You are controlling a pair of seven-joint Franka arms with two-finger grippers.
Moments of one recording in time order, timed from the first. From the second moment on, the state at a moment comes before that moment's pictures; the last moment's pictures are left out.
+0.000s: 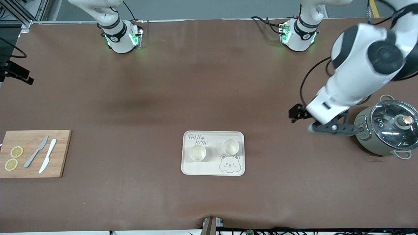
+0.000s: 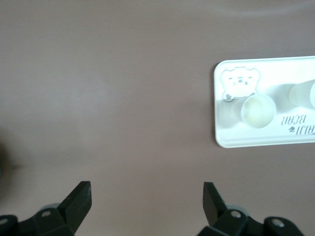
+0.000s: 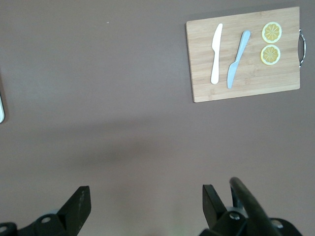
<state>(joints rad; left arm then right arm) -0.23 0.34 -0.13 -1.44 0.01 1.83 -0.25 -0.09 -0.05 -0.04 -1.61 -0.02 1.53 -0.01</state>
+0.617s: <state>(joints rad) -0.45 0.70 -0.04 -1.18 0.01 2.00 -0.36 0.18 0.06 -0.02 -1.62 0.15 1.69 0.35</state>
